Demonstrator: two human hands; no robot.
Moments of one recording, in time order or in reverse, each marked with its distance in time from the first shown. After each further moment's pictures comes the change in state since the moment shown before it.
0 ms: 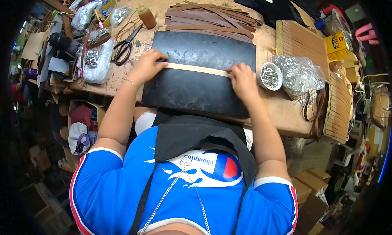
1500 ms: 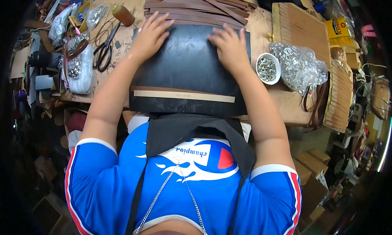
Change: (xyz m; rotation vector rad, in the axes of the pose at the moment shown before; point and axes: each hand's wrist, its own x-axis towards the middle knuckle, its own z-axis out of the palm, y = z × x) left_hand 0.105 -0.005 0.048 0.238 0.208 0.443; right_hand 0.076 0.015 0.014 -0.211 0.083 -0.159
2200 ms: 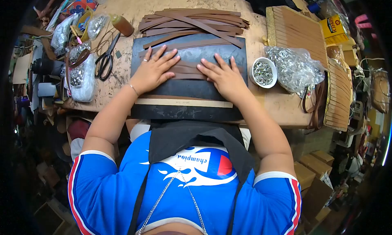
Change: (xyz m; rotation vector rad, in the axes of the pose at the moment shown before) left_hand -0.052 0.041 -0.018 0.002 -0.373 0.137; right_hand -0.055 -0.031 -0.023 0.014 -0.334 -0.064
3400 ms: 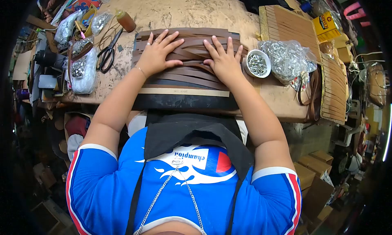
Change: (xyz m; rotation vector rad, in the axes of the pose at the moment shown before) left_hand 0.029 0.012 -0.008 0.089 0.208 -0.072; right_hand 0.015 0.006 0.009 -0.177 0.147 0.242
